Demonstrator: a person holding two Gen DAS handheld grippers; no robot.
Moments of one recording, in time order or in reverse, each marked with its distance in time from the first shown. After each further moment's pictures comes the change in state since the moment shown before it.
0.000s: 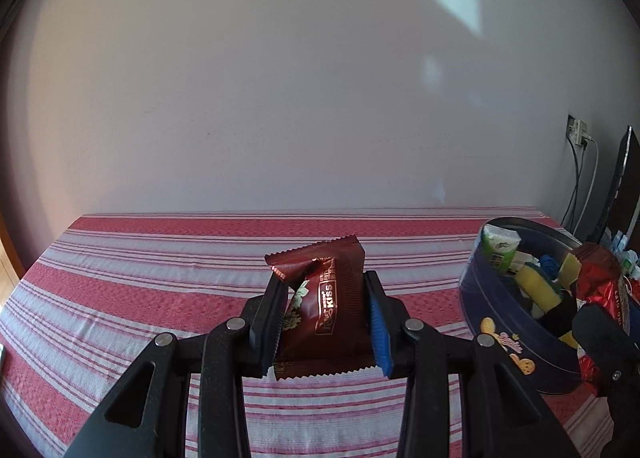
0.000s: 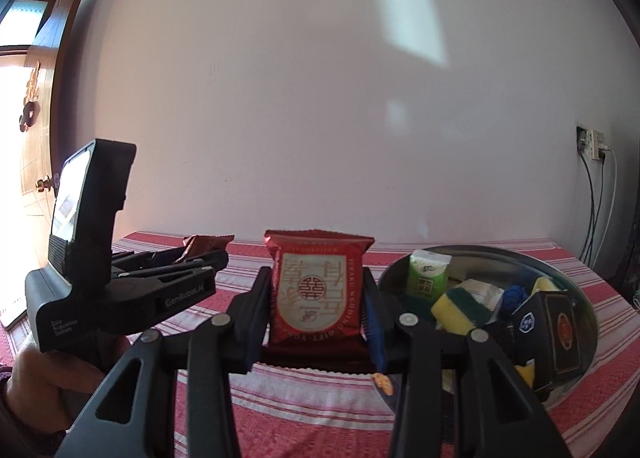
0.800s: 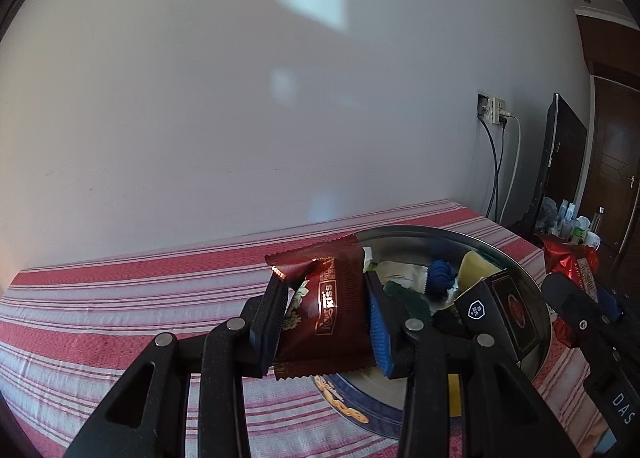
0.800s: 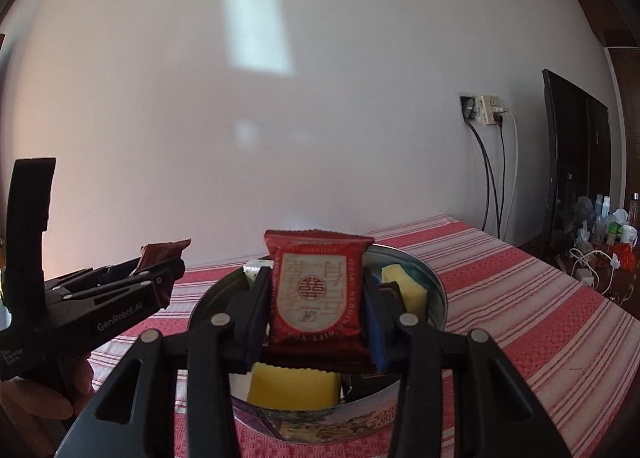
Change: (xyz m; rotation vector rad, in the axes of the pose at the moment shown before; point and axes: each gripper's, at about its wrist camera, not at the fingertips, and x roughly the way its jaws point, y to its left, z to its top) left arm -0.003 -0.151 0.019 0.140 -0.036 -0.198; right arm -0.102 -0.026 -0.023 0.207 -0.033 -0.263
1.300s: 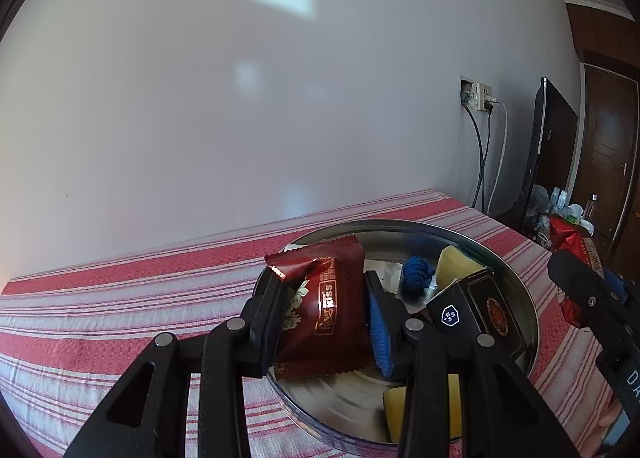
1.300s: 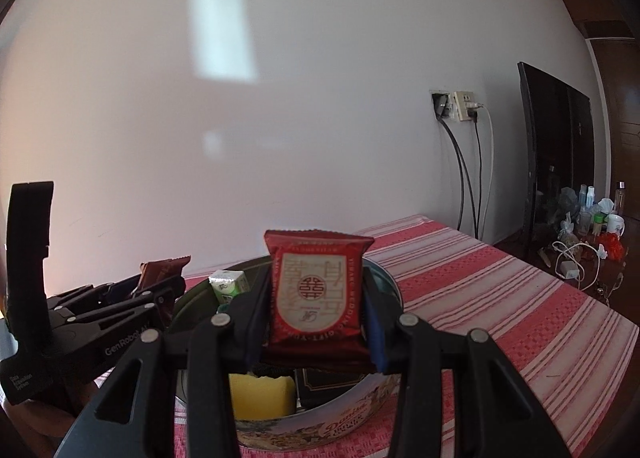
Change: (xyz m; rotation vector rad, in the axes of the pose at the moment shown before) left arm 0.016 -0.030 0.004 0.035 0.024 -0.026; right arm 0.015 -0.044 0.017 0.043 0.000 -0.069
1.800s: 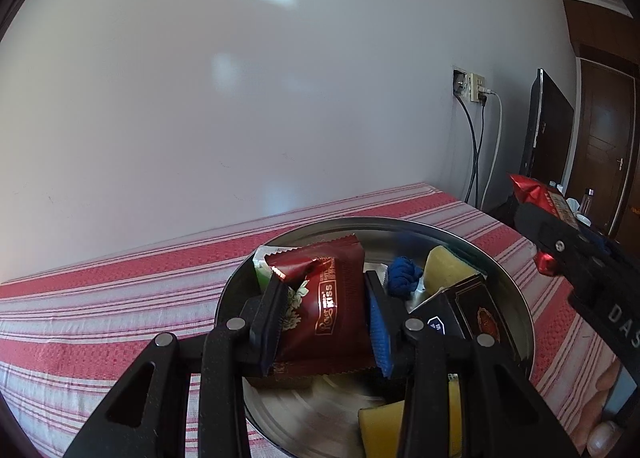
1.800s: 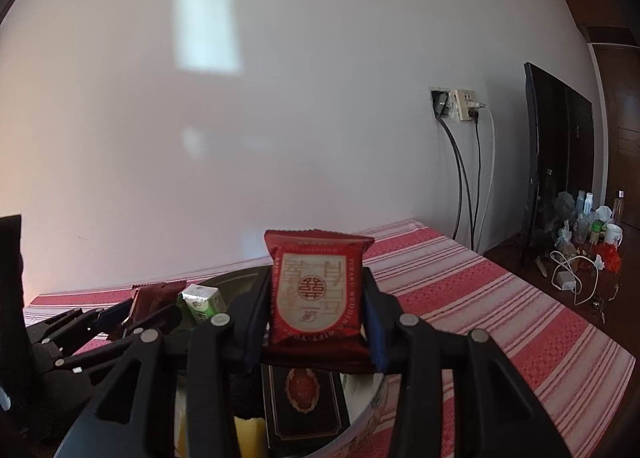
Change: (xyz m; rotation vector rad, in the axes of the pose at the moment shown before) left arm 0.018 -0.015 0.006 0.000 0.030 -0.023; right arm 0.063 -0.032 0.041 -0.023 0.043 -0.028
